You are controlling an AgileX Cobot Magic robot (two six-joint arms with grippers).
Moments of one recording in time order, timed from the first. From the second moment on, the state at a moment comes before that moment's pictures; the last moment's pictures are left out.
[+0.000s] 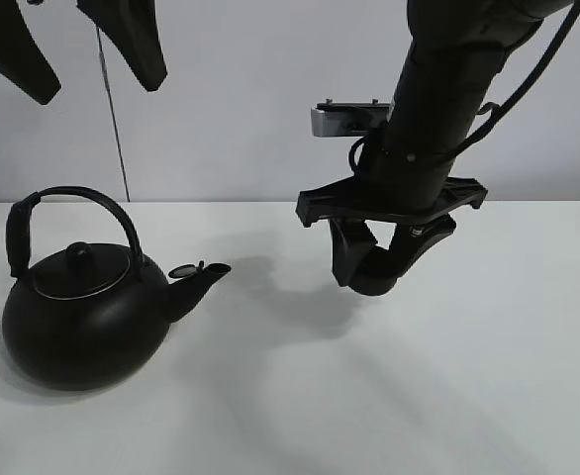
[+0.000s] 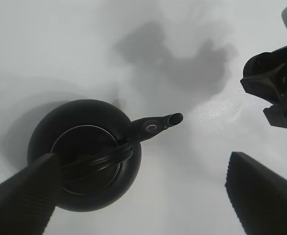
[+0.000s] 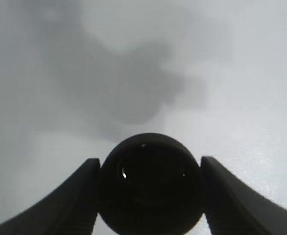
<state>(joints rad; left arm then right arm) -0.43 1.62 -1.46 -0.16 1.04 -0.04 0.44 1.96 -1.35 0.04 0.76 0.02</state>
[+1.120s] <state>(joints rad) -0.43 1.62 -1.46 -0.16 1.04 -0.04 0.58 2.09 -1.38 0.03 0.68 -0.02</state>
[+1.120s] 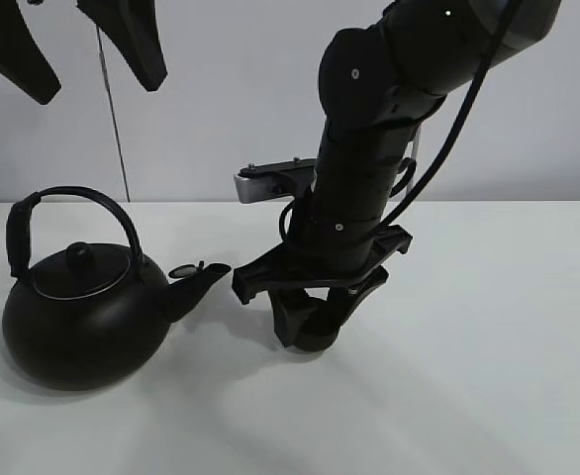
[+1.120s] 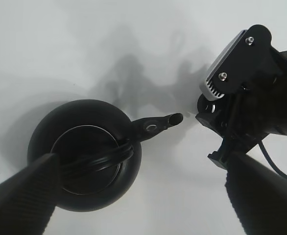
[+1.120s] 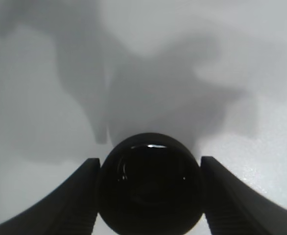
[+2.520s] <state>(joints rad) -0.43 1.62 -1.46 -0.16 1.04 -0.04 0.38 1.77 -1.41 0.15 0.83 0.10</state>
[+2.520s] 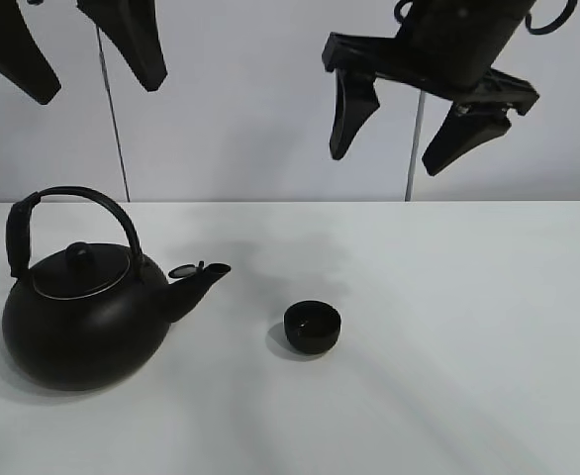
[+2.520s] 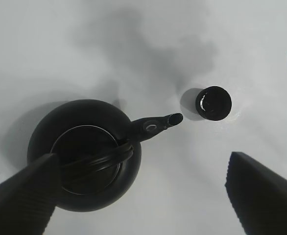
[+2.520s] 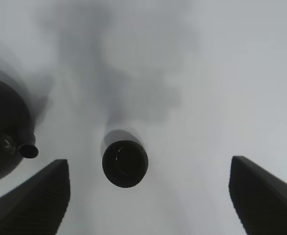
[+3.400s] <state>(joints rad) -0.43 1.62 -1.46 -0.16 1.01 -0.04 0.36 1.74 -1.41 0.18 0.87 0.12</state>
